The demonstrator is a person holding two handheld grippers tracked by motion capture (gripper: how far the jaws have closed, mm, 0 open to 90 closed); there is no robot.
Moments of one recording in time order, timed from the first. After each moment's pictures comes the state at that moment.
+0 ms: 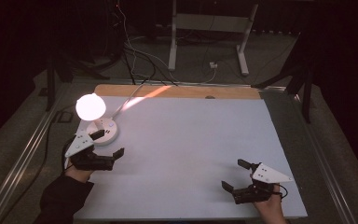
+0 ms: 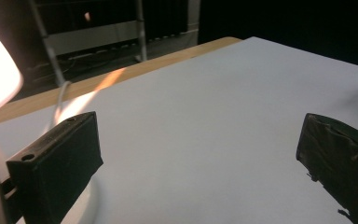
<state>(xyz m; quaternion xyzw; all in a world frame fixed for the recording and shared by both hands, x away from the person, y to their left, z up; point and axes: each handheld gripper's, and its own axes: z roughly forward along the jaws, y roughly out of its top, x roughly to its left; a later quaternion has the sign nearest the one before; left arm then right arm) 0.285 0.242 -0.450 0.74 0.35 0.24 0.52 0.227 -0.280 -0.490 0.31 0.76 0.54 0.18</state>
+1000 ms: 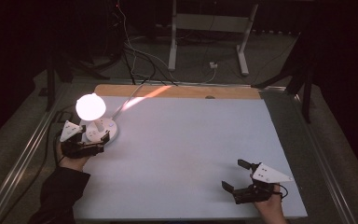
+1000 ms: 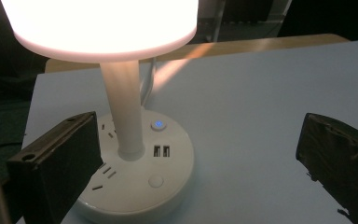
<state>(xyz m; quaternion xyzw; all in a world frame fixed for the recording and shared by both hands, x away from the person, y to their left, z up) 0.320 0.276 -0.469 0.69 0.50 0.27 0.45 0.227 -0.280 -0.490 0.31 0.76 0.54 0.18</state>
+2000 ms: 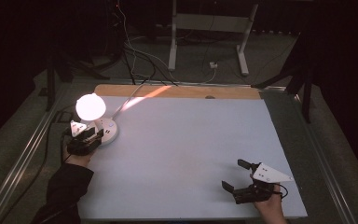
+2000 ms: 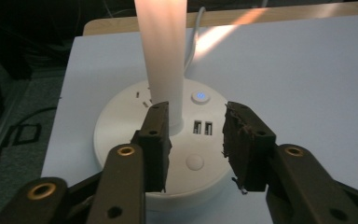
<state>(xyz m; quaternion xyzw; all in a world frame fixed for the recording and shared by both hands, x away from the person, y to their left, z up) 0.336 0.270 -0.488 0.68 0.56 0.30 0.38 0.227 -0.281 -0.490 0.31 0.76 0.54 0.18</state>
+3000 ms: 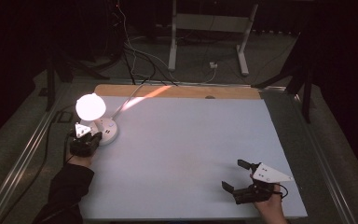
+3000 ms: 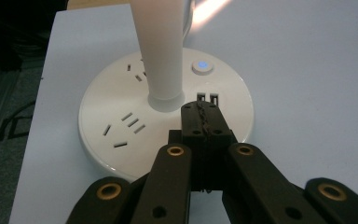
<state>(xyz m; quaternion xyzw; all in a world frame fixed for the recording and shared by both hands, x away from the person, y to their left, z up) 0.343 0.273 -0.508 0.70 0.55 0.28 0.36 0.227 -0.281 -0.490 0.31 0.76 0.54 0.17</state>
